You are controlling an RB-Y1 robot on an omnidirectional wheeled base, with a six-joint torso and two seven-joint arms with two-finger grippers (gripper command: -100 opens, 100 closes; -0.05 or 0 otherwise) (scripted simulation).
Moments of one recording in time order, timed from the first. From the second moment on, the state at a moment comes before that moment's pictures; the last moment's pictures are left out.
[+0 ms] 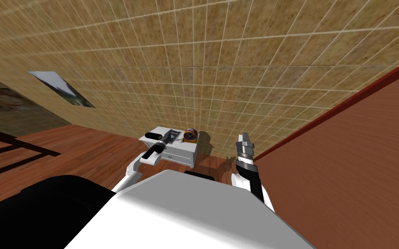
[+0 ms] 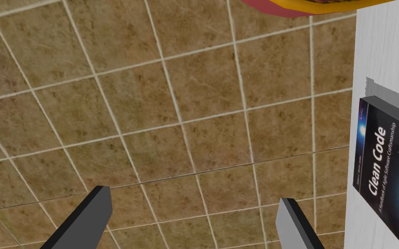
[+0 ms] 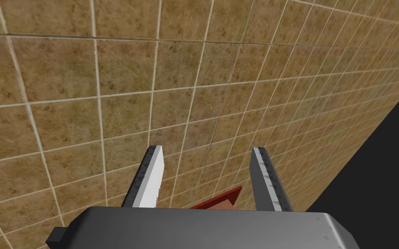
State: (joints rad) left arm 0.38 0.49 0.09 -1.90 0.28 0.00 -0.04; right arm 0.51 0.00 0.07 -2.27 0.08 -0.39 0.08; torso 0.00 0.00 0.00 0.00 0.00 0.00
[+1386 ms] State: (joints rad) left arm 0.26 0.70 0.13 -1.49 0.57 0.40 -0.09; right arm 0.51 0.00 0.07 -2.27 0.08 -0.39 0.08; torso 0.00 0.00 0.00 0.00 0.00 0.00
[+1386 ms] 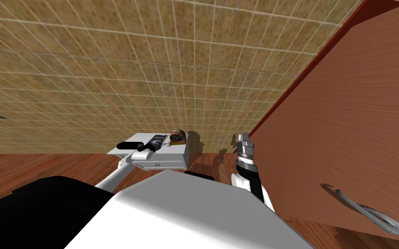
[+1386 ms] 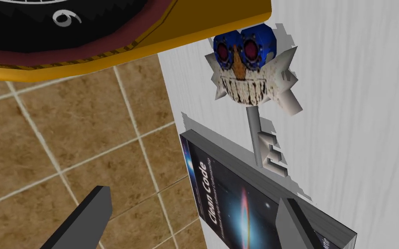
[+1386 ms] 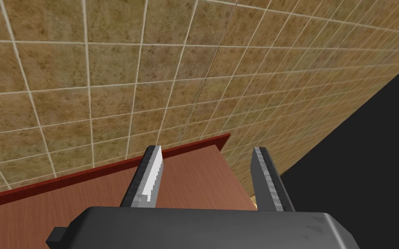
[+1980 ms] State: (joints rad) left arm 0.24 0.77 0.15 -1.32 0.69 0.56 -0.11; right arm 0.51 0.00 0.07 -2.27 0.08 -0.39 0.08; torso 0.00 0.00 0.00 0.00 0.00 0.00
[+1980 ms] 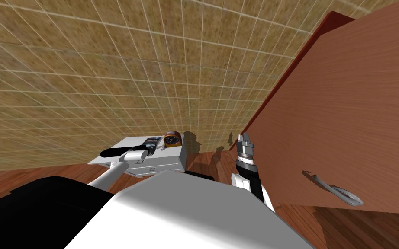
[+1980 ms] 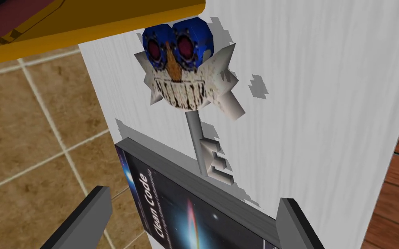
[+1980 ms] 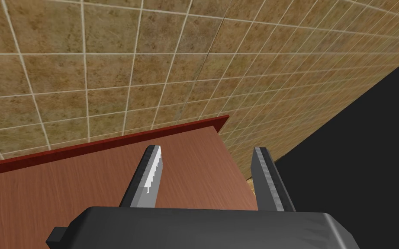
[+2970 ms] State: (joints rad) left arm 0.18 0.88 0.16 -1.05 0.88 0.81 -0.14; right arm 0.51 0.00 0.07 -2.27 0.08 -0.39 0.08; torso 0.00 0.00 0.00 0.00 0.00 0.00
